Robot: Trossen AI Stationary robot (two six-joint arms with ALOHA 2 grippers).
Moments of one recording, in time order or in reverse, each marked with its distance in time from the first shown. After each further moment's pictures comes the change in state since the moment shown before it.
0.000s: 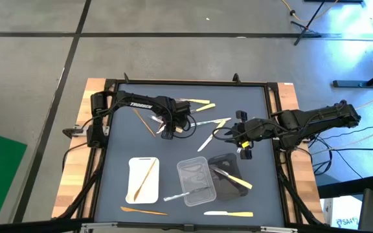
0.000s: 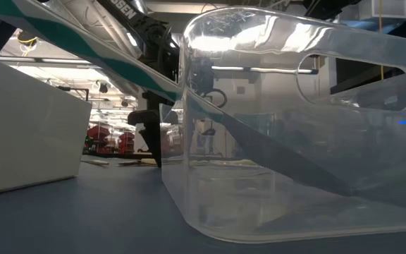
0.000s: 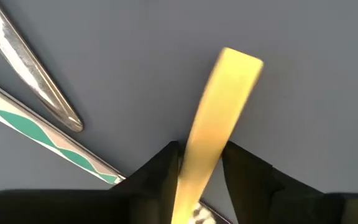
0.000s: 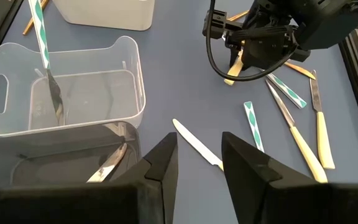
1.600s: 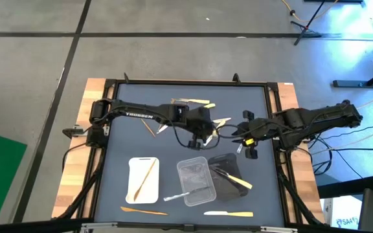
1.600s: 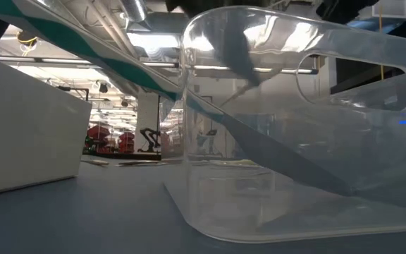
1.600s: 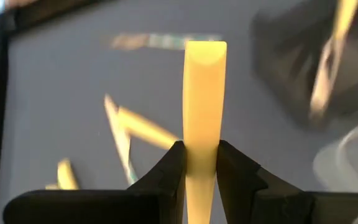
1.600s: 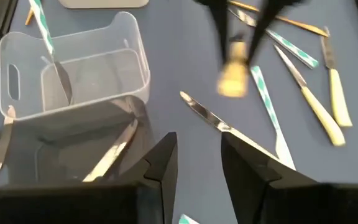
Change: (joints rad) left arm -0.262 -0.003 0.396 0.204 -0.021 -0.084; right arm 0.000 -0.057 -0.001 -0.138 -0.022 0.140
